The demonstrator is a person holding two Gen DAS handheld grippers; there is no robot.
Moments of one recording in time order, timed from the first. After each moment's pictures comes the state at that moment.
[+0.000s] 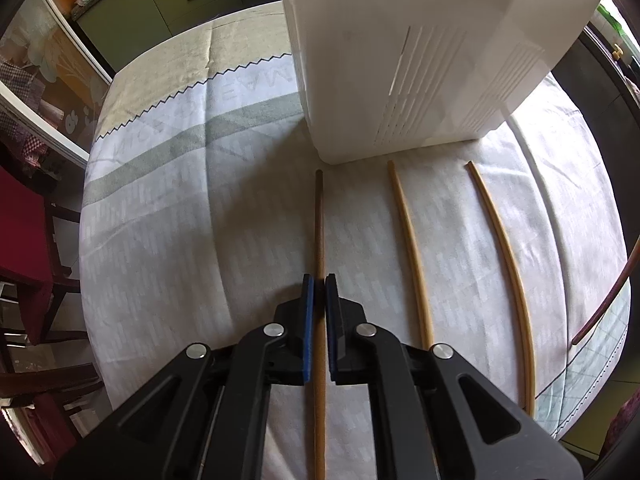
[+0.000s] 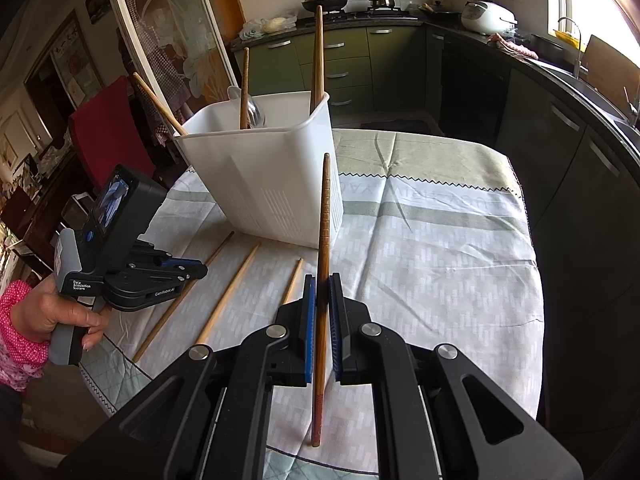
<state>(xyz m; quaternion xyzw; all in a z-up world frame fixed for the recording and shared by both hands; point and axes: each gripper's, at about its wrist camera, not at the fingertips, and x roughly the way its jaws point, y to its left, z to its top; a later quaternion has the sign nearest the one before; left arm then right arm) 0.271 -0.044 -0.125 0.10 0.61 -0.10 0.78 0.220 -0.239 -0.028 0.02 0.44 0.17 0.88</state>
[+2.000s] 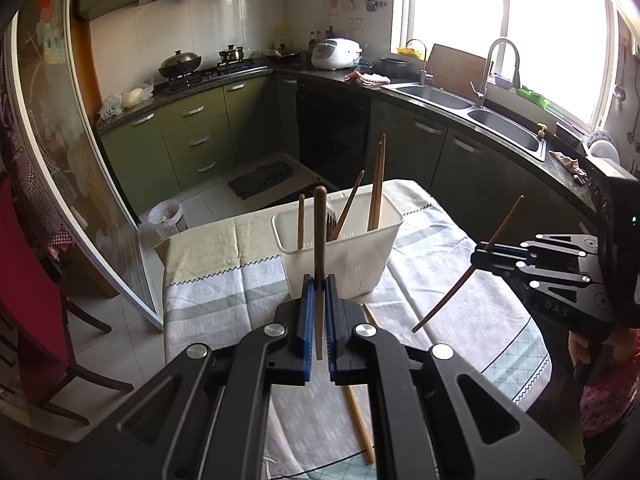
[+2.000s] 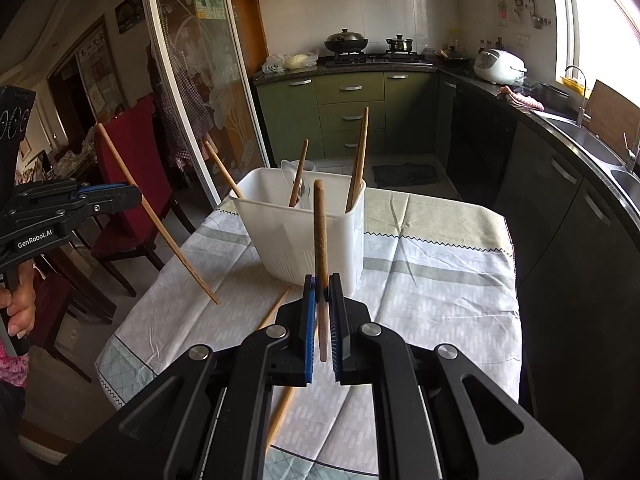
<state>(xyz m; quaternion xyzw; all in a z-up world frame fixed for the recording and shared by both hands) 0.179 -0.035 0.097 0.07 0.36 -0.17 0.91 0.195 -0.232 0.045 0.00 0.37 0.20 0.91</state>
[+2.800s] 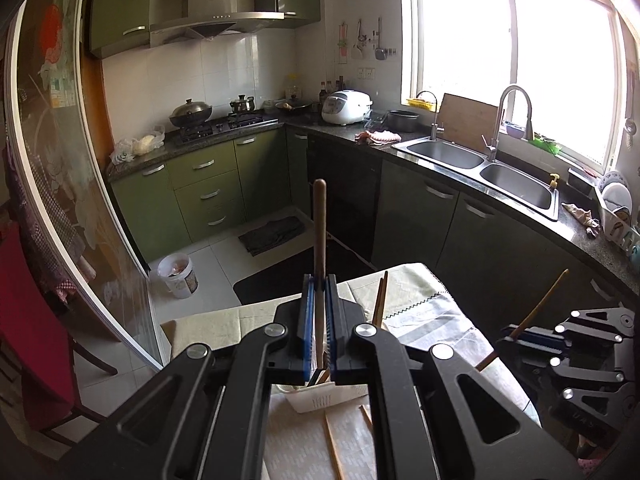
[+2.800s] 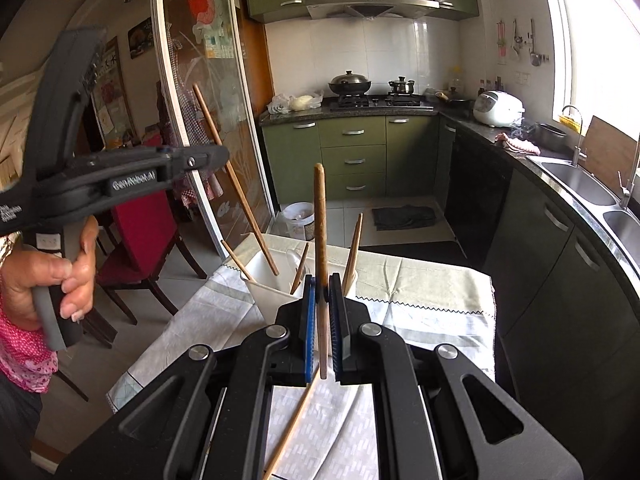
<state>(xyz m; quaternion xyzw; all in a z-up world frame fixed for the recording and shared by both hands) 0.253 -0.079 0.158 0.06 0.30 -0.14 0.94 0.200 -0.244 0.130 0.00 0.30 0.20 0.93</state>
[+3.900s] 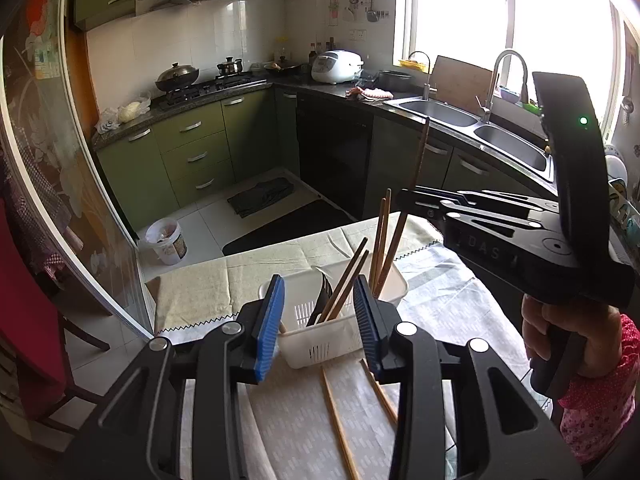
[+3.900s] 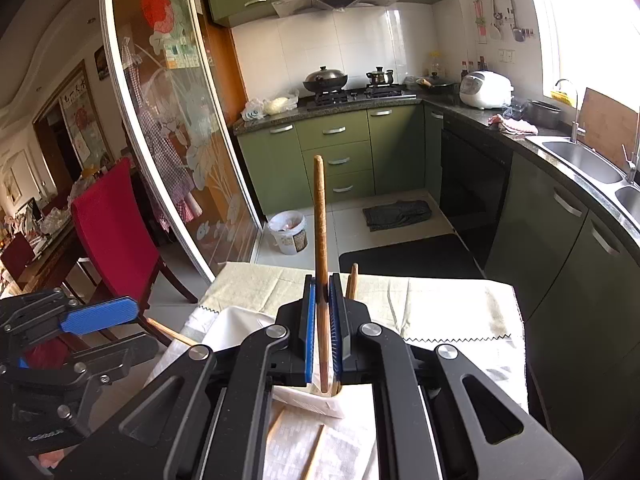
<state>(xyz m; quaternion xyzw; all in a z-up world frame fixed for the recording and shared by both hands) 0.242 -0.068 0.102 0.07 0.36 -0.16 0.92 0.324 -0.212 0.095 0.05 0.32 0.17 0.93</state>
